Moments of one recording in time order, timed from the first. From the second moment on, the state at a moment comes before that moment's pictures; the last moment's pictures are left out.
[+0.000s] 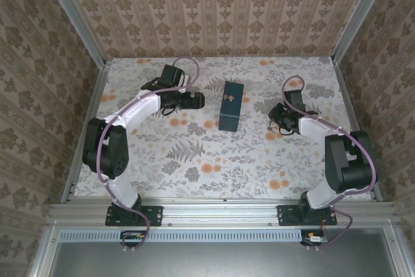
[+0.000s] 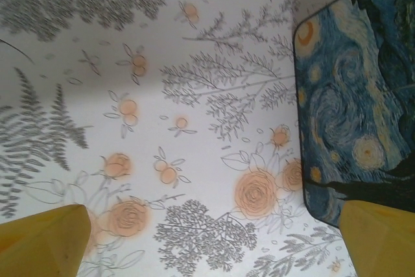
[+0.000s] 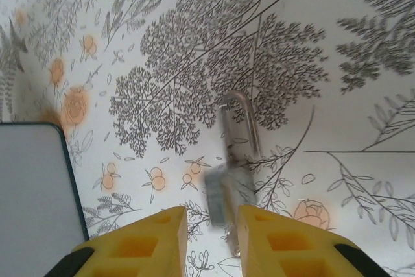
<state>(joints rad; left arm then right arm) -0.45 1.75 1.36 -0.57 0.18 -0.29 0.10 1.57 0.83 -0.17 -0.06 0.77</state>
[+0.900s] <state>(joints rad) -0.53 1.82 1.30 -0.28 0.64 -0.51 0.32 1.97 0.99 0.29 -0.49 0.79</state>
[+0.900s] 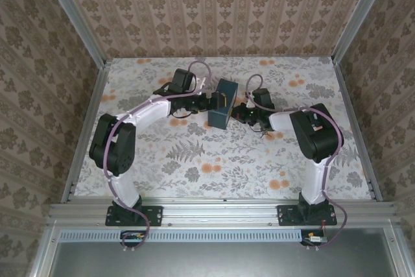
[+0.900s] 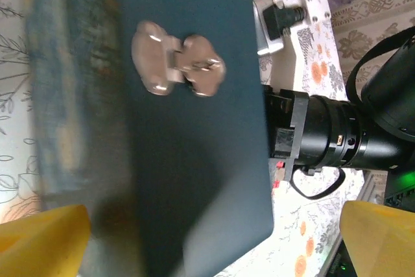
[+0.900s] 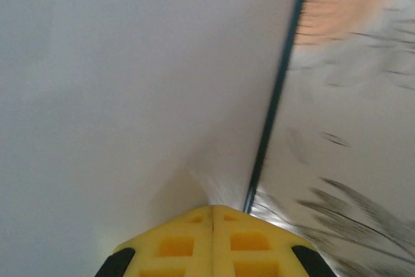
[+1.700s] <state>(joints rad) -0.41 1.71 1.25 -0.30 0.55 -0.52 0.50 2.19 1.31 0.16 -0.43 0.83</state>
